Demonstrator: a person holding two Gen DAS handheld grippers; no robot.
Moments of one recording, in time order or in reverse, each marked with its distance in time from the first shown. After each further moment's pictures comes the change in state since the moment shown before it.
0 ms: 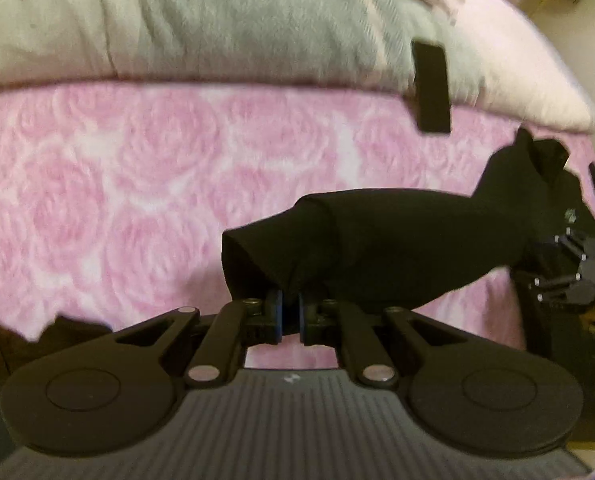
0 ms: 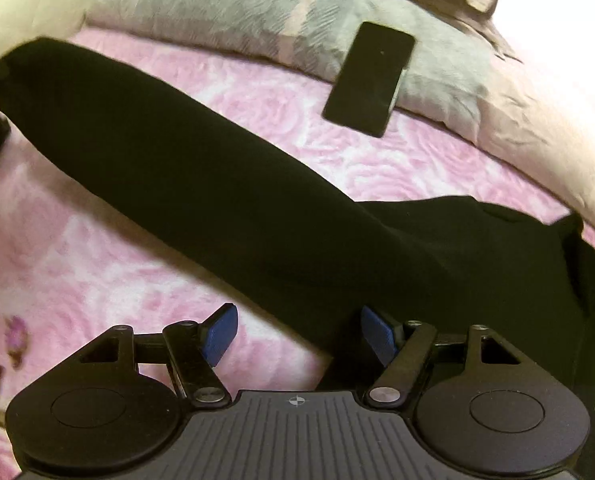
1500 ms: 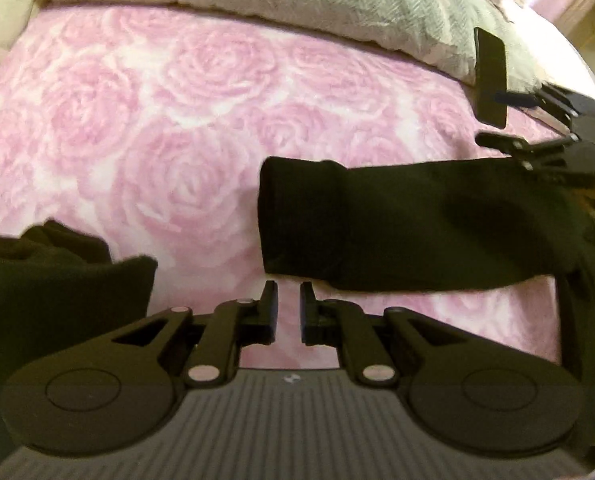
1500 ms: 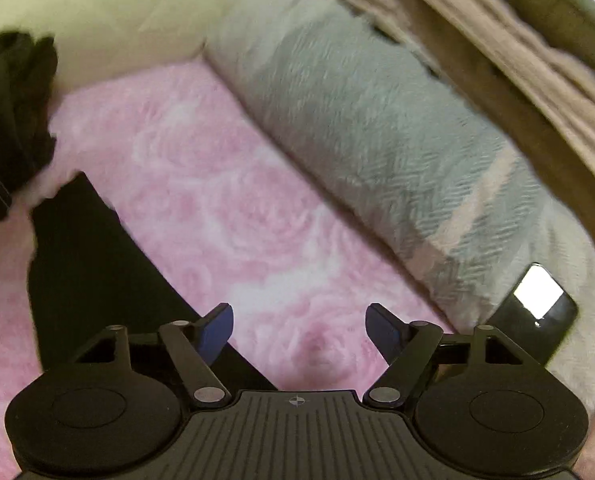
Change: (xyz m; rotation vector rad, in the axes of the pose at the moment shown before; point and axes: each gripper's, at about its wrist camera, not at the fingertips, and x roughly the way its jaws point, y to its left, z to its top) left arm 0.039 0.038 -0.065 -0.106 -0.079 0.046; right arm 0.077 0.054 0.153 -0.364 -0.300 0.179
